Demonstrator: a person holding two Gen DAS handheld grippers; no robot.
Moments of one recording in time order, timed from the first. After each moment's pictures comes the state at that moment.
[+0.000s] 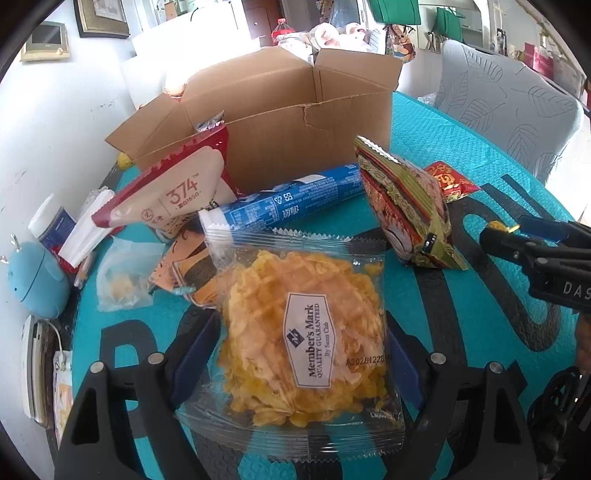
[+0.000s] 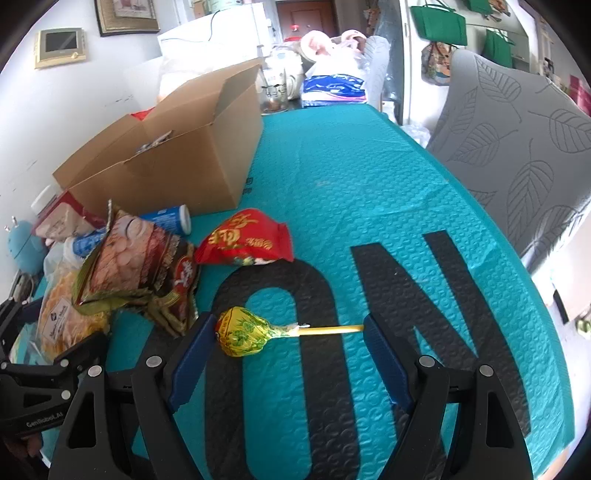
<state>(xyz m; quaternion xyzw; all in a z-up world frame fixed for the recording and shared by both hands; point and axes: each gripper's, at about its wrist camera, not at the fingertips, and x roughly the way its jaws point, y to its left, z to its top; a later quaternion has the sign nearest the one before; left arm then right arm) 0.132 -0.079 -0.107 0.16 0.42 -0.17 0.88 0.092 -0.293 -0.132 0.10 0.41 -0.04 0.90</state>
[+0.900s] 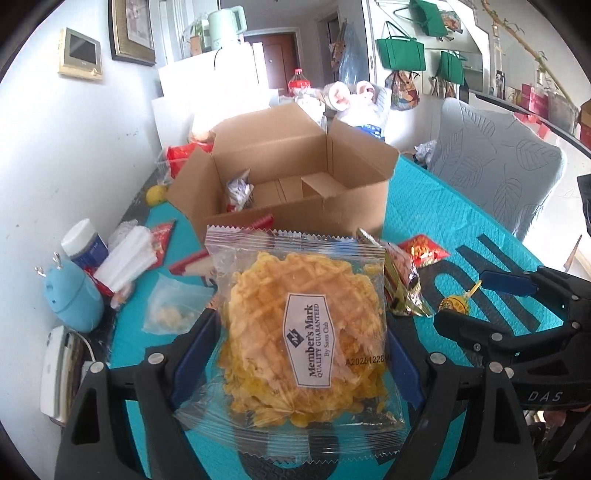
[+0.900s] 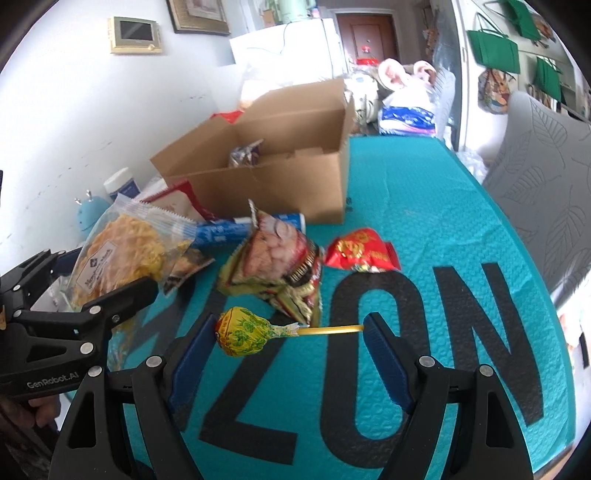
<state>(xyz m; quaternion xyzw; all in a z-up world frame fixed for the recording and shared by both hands) 0.106 -0.055 -0.040 0.12 0.34 -0.17 0.92 0.060 -0.232 -0.085 0.07 0.37 0.07 0.92</state>
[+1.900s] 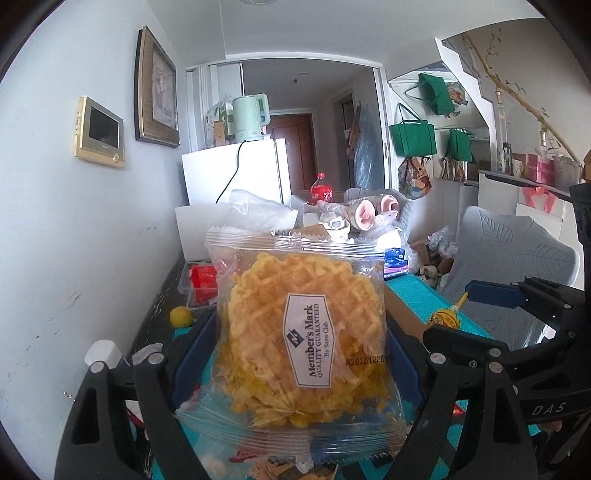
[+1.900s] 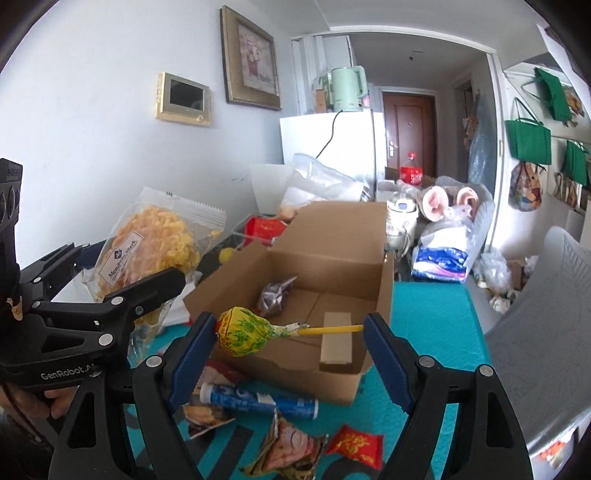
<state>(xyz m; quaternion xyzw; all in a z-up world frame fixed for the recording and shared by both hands) 0.186 -0.054 0.076 0.08 0.18 -0.17 0.97 0.145 -0.235 0.048 0.02 0.22 0.12 0.97</state>
